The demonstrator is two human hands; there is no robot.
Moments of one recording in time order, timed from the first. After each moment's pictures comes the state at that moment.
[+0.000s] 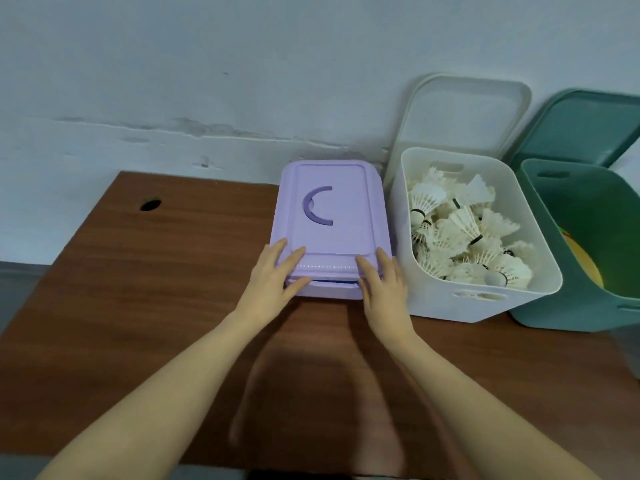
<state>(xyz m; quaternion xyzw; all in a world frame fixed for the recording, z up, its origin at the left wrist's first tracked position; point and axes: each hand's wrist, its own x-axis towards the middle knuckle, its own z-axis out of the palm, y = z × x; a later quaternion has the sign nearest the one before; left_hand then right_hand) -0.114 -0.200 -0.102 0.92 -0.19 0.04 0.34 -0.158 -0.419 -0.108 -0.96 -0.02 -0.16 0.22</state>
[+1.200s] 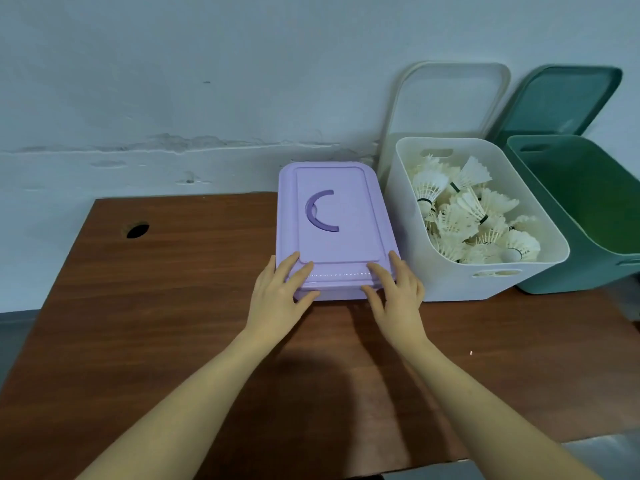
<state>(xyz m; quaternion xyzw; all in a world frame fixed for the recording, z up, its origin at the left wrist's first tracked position) -0.104 -0.171 -0.110 0.92 -0.25 0.08 0.29 -0.175 -0.381 -0.116 -0.95 0.10 -0.19 0.23</state>
